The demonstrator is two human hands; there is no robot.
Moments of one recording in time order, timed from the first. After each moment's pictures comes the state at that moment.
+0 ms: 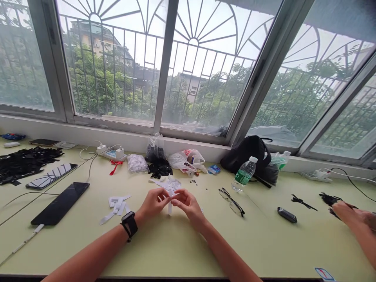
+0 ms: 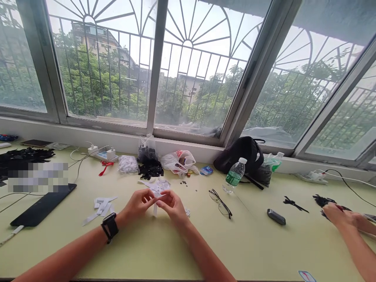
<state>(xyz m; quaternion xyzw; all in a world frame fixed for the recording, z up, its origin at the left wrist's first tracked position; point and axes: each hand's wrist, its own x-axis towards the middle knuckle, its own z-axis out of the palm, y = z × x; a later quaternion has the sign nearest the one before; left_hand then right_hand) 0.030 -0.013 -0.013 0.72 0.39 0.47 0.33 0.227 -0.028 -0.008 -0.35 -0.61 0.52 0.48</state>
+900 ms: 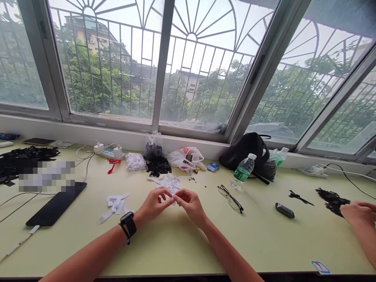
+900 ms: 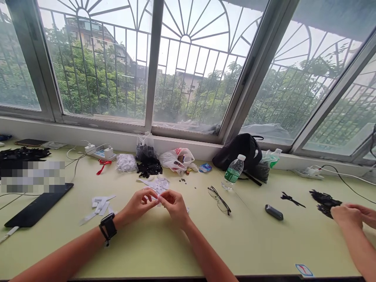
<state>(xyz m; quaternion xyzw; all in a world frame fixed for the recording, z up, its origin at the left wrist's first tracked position) 0.033 -0.021 -0.007 0.74 0.35 0.46 0.36 0.232 -0.026 -0.003 -0.38 -0.66 0.44 0.48</state>
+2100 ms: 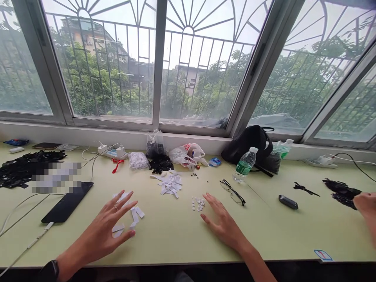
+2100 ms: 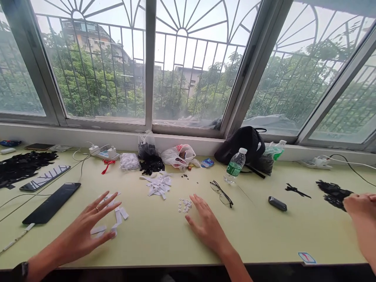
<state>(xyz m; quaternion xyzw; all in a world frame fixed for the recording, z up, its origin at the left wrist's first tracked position) -0.120 -0.120 0.000 0.84 0.49 0.25 0.00 0.345 -0.092 -0.028 -0.57 -0.78 0.09 0.24</state>
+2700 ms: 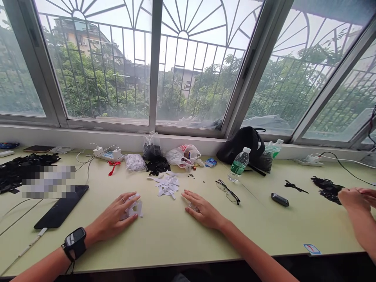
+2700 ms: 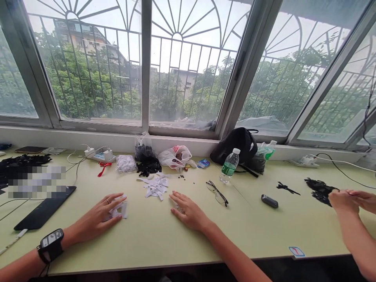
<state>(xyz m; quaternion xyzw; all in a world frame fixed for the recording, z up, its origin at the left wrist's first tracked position) -0.116 -0.068 -0.014 0.88 0.43 0.22 0.06 0.316 -0.046 -0.010 -0.45 -0.86 0.16 0.17</state>
